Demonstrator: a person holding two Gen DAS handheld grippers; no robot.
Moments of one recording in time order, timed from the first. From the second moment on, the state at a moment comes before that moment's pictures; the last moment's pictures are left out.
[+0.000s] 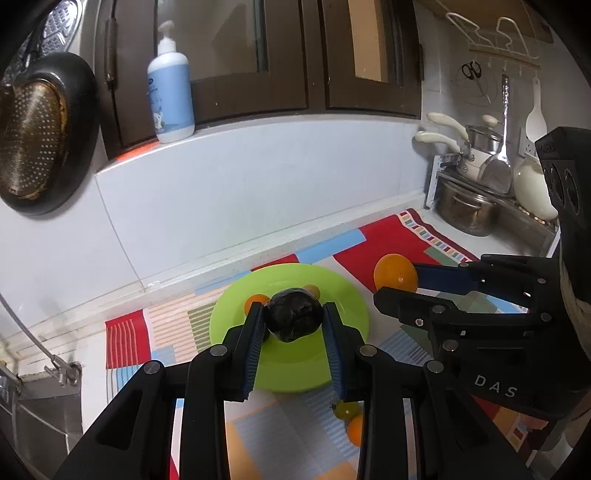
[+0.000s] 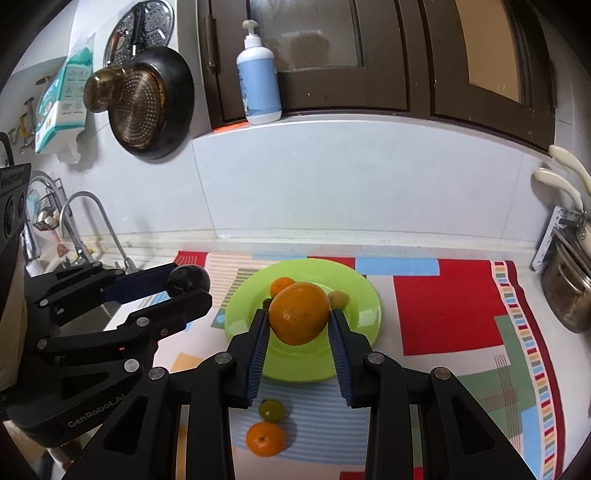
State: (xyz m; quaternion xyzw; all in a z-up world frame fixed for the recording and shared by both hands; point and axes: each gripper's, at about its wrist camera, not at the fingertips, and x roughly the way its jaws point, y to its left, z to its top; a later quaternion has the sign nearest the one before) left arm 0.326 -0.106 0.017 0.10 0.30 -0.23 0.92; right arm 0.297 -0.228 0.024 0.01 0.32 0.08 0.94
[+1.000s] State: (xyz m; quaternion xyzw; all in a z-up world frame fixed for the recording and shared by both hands) left arm 0.427 -0.130 -0.059 0.11 0.38 -0.24 0.89; right arm 0.400 -0.247 -0.051 0.02 0.40 0.08 0.91
